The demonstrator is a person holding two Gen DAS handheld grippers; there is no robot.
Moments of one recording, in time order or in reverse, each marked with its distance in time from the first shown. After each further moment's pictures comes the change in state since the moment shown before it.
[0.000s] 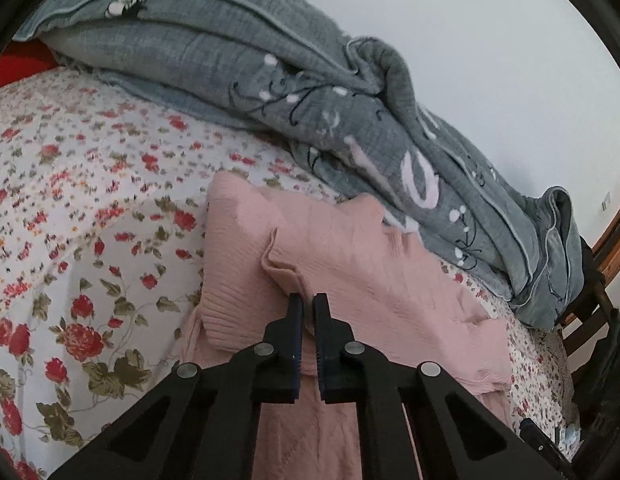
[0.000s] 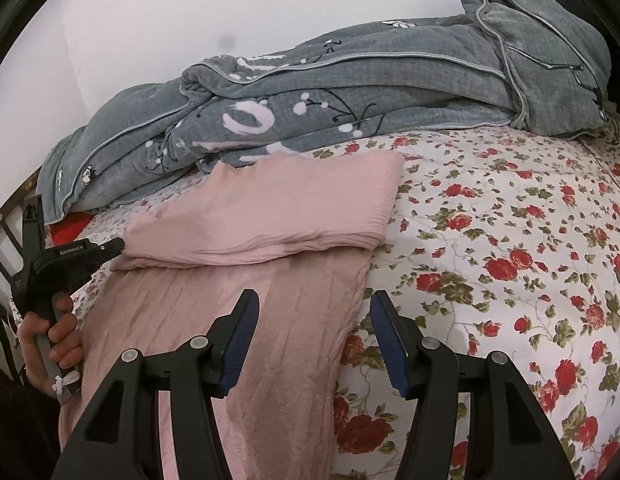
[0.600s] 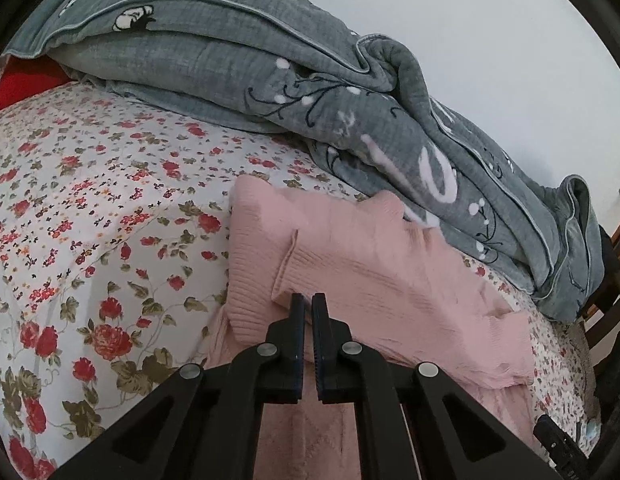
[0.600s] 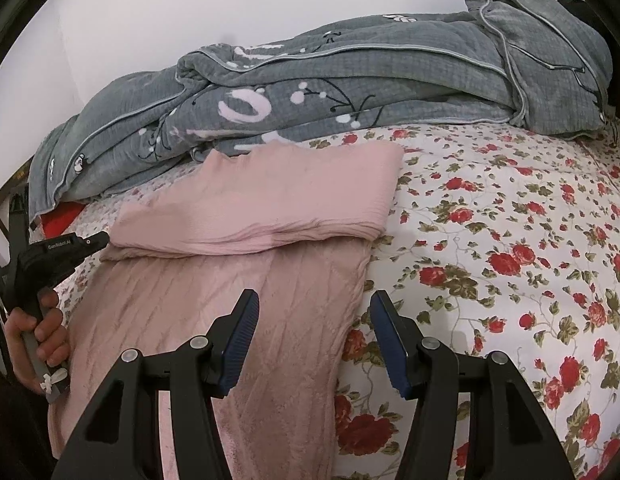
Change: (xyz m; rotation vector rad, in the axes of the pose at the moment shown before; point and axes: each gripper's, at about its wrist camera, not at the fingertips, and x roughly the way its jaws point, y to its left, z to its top) left arm -0.001 0.000 -0.001 0.040 0.011 0.096; right arm 0.007 0.005 -0.002 -0.023 0.030 -0.032
